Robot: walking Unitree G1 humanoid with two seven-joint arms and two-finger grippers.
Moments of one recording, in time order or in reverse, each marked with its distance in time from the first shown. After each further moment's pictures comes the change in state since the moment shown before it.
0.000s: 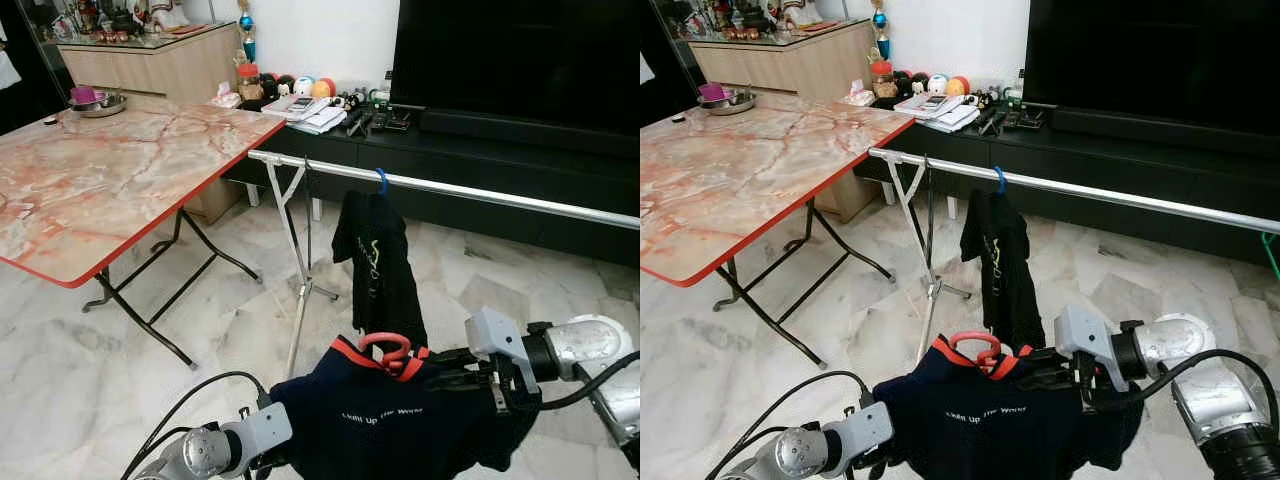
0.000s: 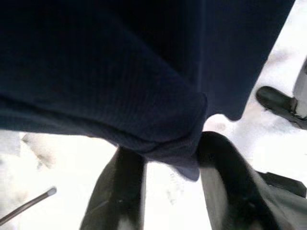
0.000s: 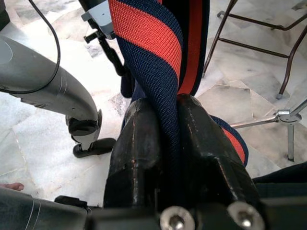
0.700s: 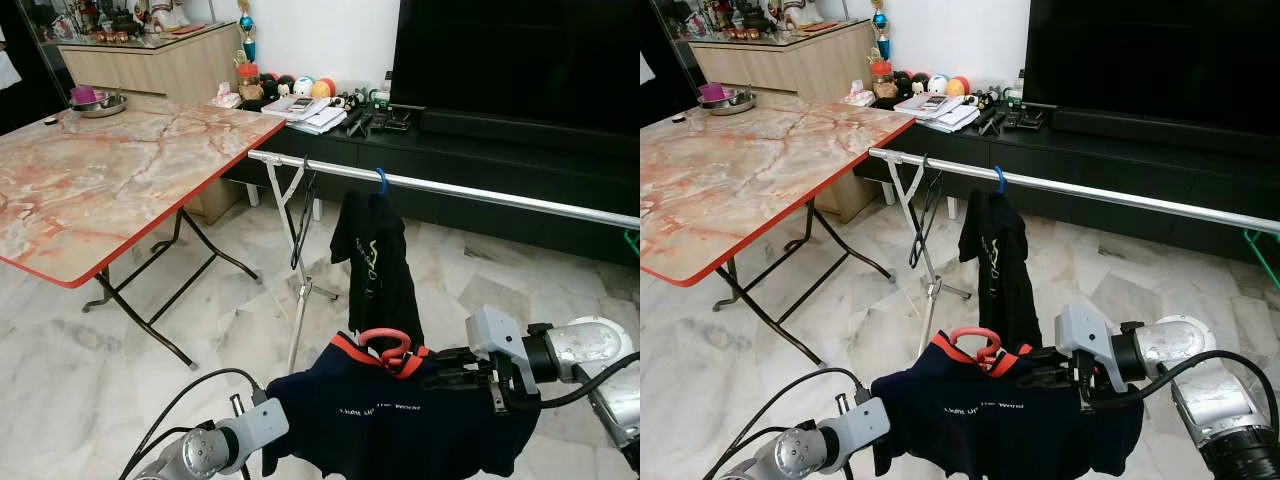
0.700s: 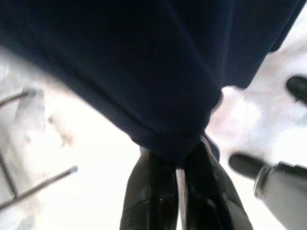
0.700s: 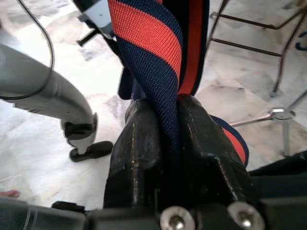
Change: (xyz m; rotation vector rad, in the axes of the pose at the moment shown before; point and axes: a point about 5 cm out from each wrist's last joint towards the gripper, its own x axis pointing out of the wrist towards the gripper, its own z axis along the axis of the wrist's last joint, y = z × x) left arm -0.004 0.007 -0.011 0.003 0.072 0.101; right arm 0.001 0.000 -0.003 0.011 -0.006 -0.043
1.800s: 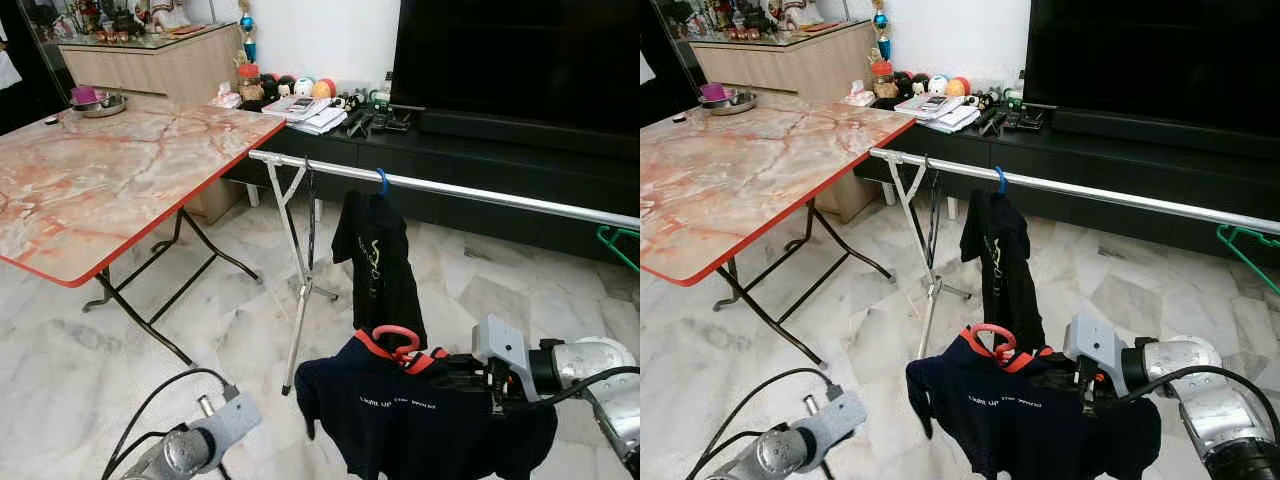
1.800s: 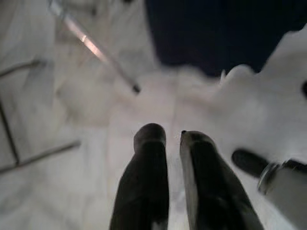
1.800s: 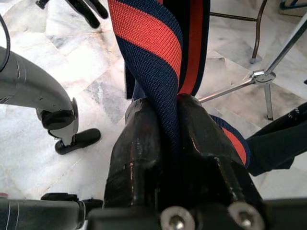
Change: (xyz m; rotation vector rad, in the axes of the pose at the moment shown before) left arm -0.007 0.008 -0.011 -0.100 0.027 0.058; right arm -0.003 0.000 -0.030 0.071 0.076 -0.121
